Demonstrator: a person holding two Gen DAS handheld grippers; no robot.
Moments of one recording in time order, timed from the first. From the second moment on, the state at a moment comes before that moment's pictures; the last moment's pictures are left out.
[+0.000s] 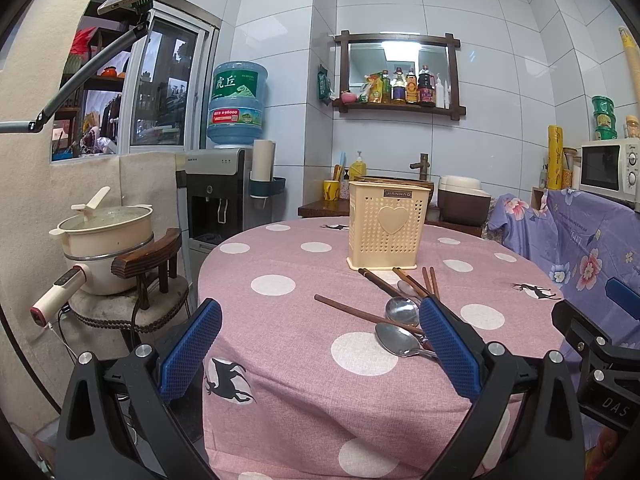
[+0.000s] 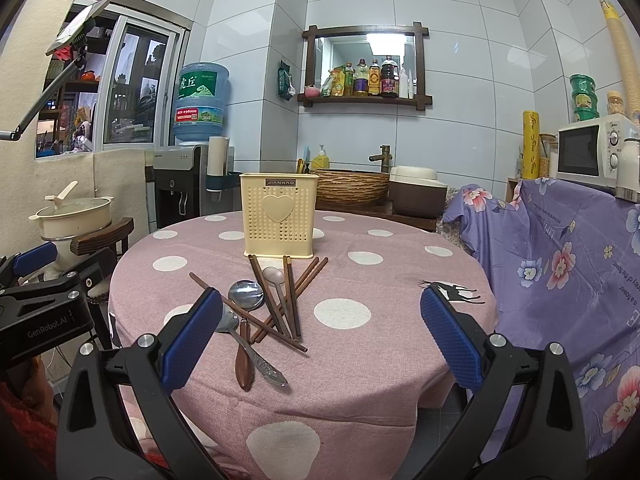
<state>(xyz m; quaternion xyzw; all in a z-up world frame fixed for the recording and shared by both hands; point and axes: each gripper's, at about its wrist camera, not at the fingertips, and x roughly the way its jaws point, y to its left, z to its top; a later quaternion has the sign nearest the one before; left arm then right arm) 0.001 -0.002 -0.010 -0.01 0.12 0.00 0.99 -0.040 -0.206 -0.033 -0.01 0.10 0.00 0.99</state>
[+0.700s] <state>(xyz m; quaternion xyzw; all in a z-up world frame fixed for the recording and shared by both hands) 0.001 0.000 -0.013 -0.01 0.12 0.00 0.99 -0.038 -0.206 -0.039 -0.01 0.11 0.00 0.99</state>
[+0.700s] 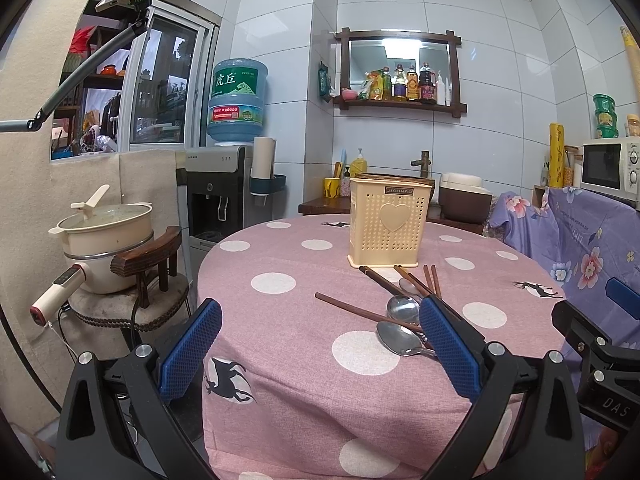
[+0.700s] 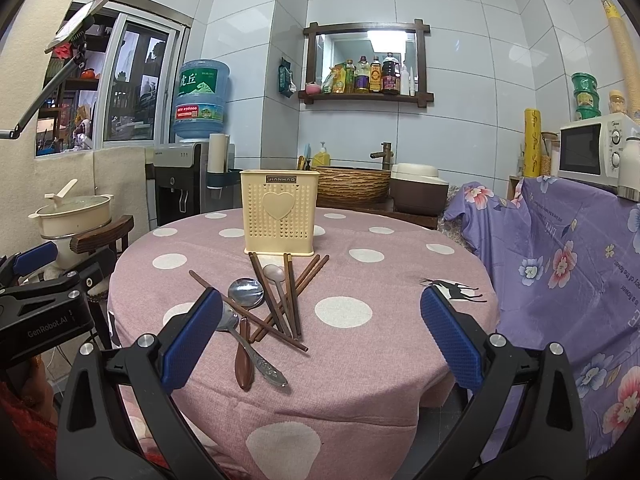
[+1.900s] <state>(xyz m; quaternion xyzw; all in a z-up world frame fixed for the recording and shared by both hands) 0.168 0.034 -0.024 -0.08 0.40 -0.03 0.91 0.128 -0.254 -0.026 0.02 0.28 0.03 0.96</state>
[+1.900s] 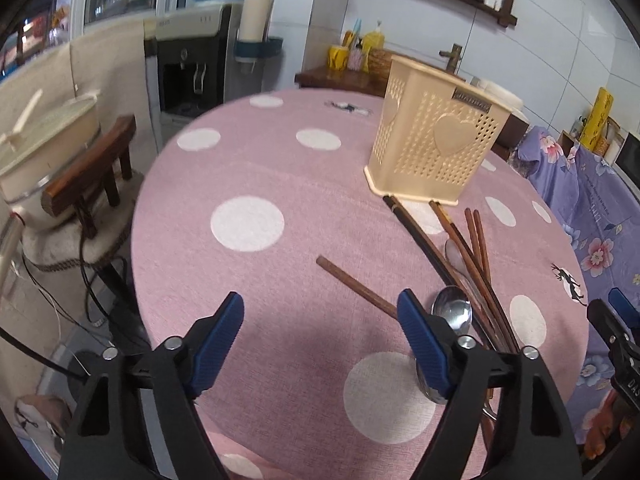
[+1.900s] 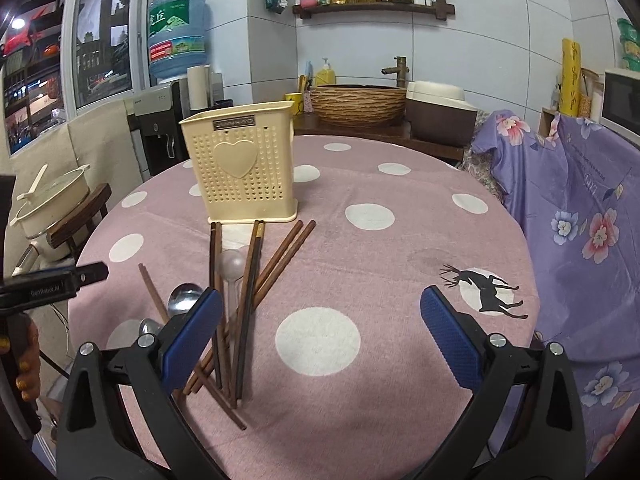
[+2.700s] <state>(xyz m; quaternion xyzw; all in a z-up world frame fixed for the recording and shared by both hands) 0.238 0.007 -0.053 -0.11 0.48 -0.02 0.87 0.168 -0.249 -0.040 0.01 0.30 0.03 0.95</state>
